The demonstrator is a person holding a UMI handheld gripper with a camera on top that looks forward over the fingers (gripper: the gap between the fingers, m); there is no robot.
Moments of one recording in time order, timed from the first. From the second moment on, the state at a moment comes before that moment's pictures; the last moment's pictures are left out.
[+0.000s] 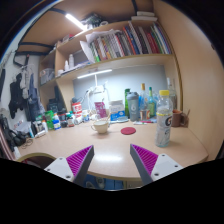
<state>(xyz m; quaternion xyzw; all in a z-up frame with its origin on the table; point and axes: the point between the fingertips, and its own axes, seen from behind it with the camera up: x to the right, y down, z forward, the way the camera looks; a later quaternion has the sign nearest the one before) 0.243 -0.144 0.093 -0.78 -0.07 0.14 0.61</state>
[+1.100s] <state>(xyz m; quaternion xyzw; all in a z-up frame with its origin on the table) 0.427 0.067 0.094 -0.74 -0.02 -0.02 0.67</state>
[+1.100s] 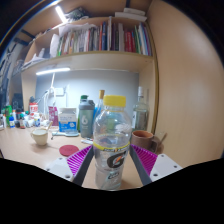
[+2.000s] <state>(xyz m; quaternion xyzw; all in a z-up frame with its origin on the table) 0.304 0.190 0.188 -0.62 -0.34 -0.33 0.63</state>
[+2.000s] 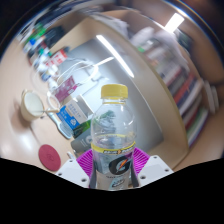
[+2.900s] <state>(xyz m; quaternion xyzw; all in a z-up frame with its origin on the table) 0.169 0.236 0.211 -0.25 -0.62 -0.65 0.37</state>
